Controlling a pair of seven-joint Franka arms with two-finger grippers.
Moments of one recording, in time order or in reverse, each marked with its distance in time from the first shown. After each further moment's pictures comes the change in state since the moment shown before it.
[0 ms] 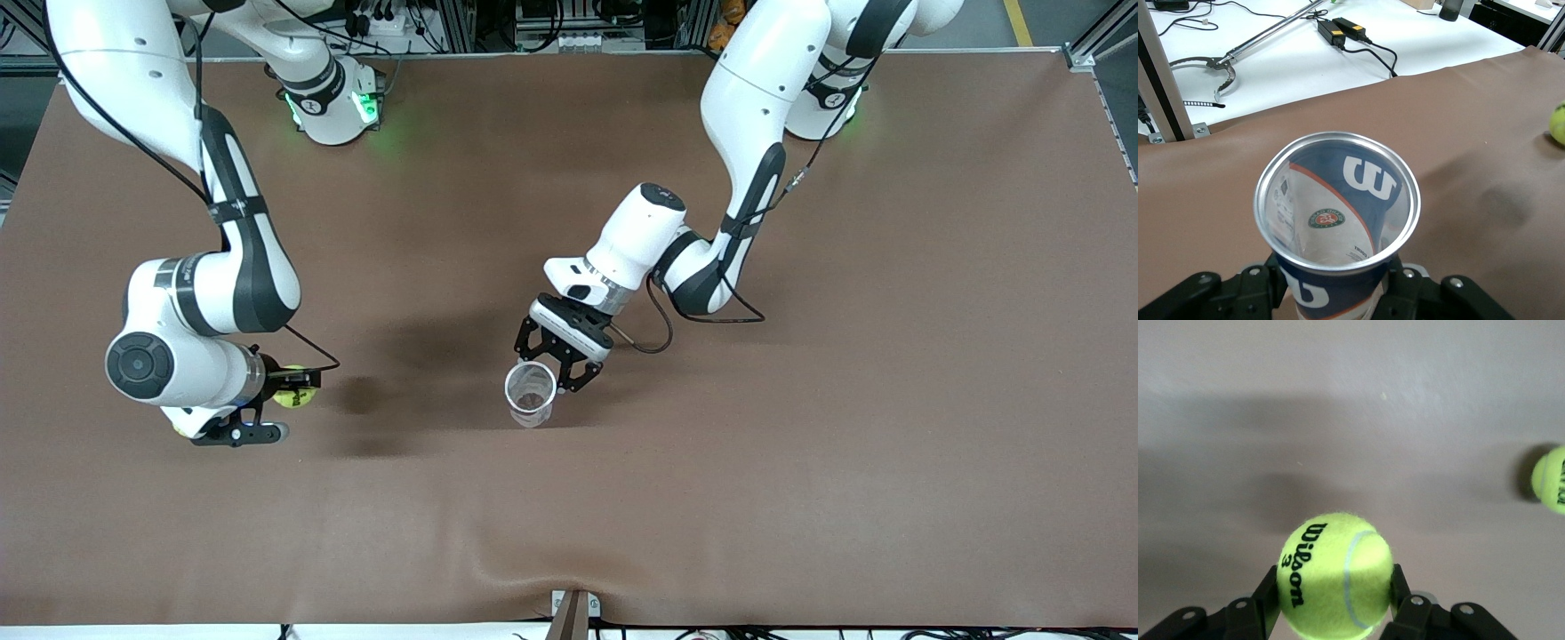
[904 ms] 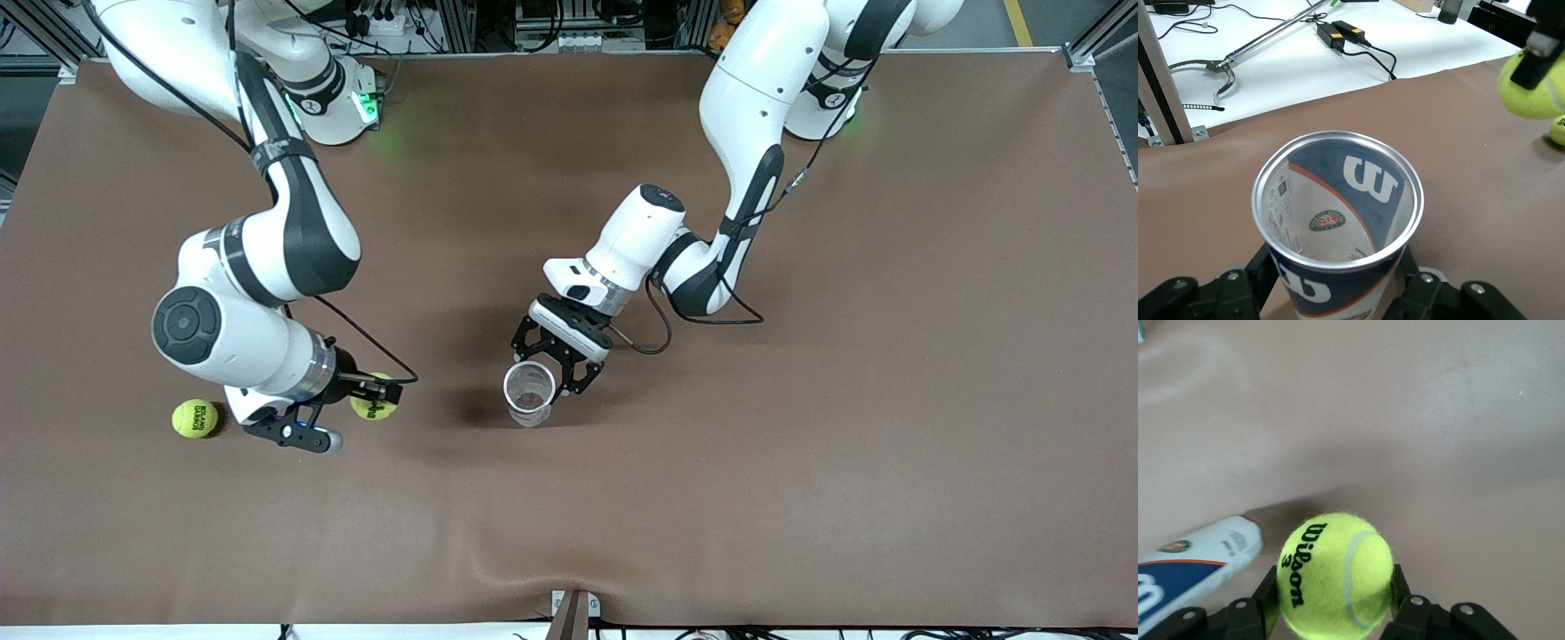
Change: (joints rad) left arm -0.001 0.003 0.002 0.008 0.000 0.004 0.000; right arm 0.136 0.000 0.053 0.173 0.169 0.000 0.464
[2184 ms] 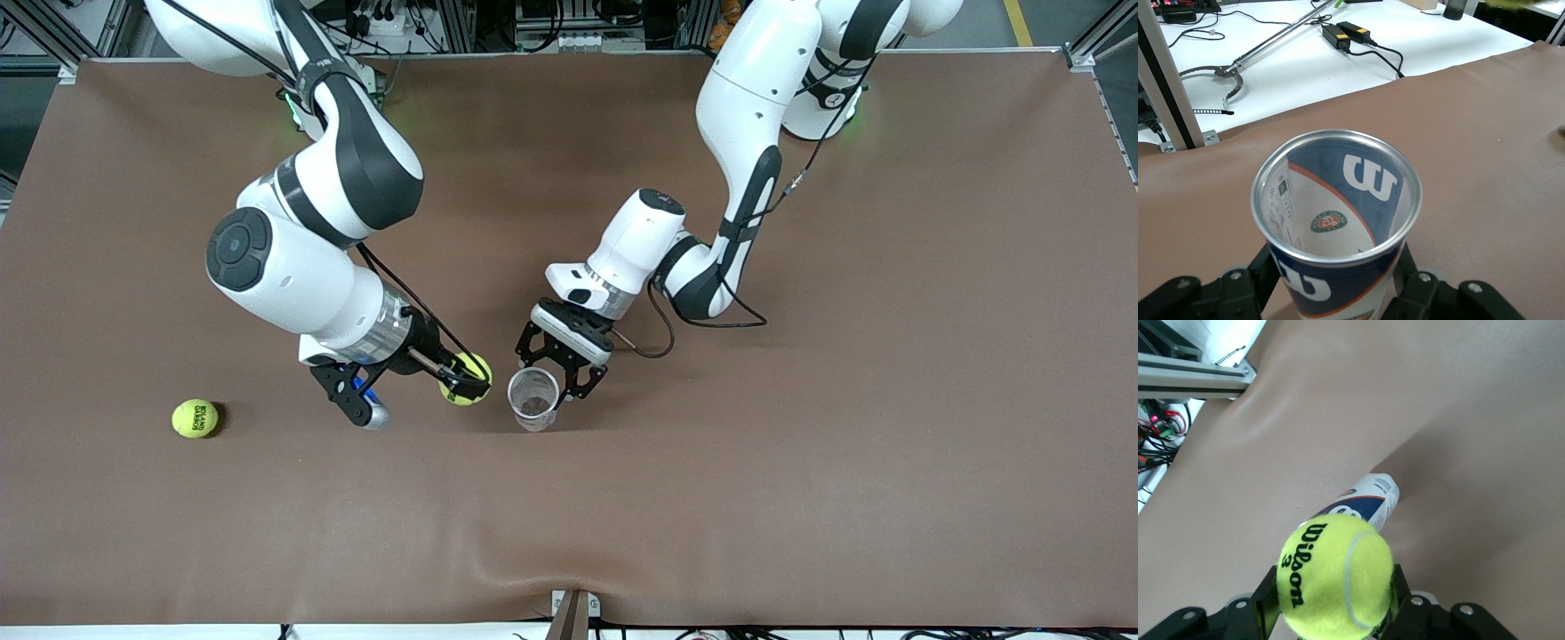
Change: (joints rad) left arm -0.037 0.019 0.059 0.010 0.000 0.008 0.001; right arm 0.129 0.000 0.004 0.145 0.141 0.050 0.524
